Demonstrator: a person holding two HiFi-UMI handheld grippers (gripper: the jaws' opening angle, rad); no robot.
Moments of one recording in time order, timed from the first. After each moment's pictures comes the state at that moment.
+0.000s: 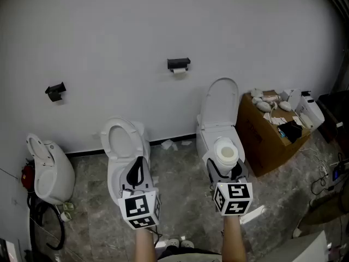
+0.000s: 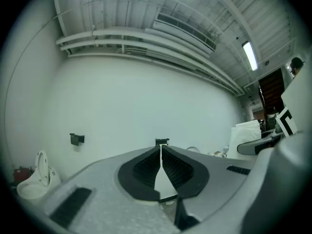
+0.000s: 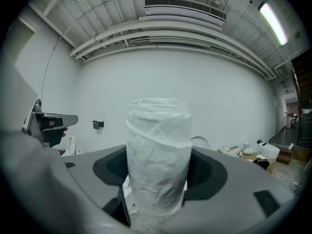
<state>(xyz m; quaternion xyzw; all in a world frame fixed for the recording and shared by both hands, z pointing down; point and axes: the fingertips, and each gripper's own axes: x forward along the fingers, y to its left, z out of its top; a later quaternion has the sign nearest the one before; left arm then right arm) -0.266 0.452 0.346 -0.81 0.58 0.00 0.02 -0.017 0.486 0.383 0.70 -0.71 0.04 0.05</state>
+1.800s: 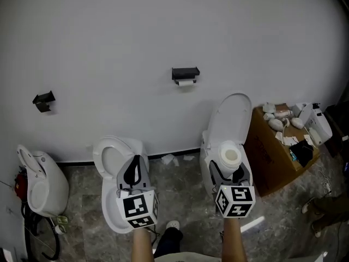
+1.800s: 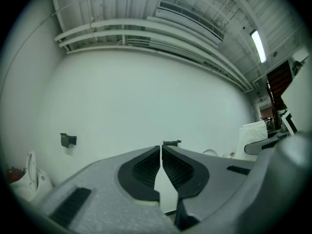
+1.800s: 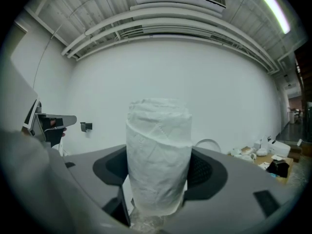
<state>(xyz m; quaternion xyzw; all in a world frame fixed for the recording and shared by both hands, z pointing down) -0.239 0.210 0.361 -0.79 0.61 0.01 0.03 0.028 0.246 0.404 0.70 -0.71 0.04 0.04</state>
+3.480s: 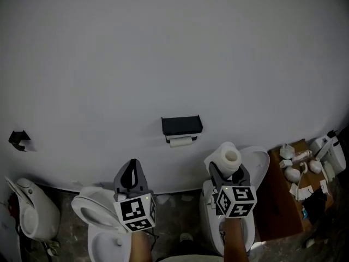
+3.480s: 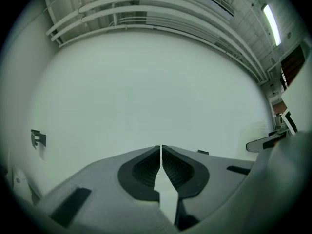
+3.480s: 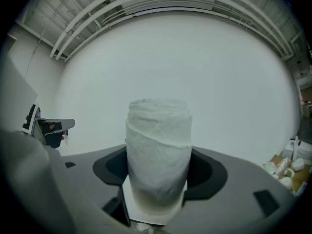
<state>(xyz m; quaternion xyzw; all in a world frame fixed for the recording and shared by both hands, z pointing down) -0.096 -0.224 0.338 -0.76 0.65 0.01 0.03 0.183 -0.212 0.380 0.67 -0.74 0.06 0.03</state>
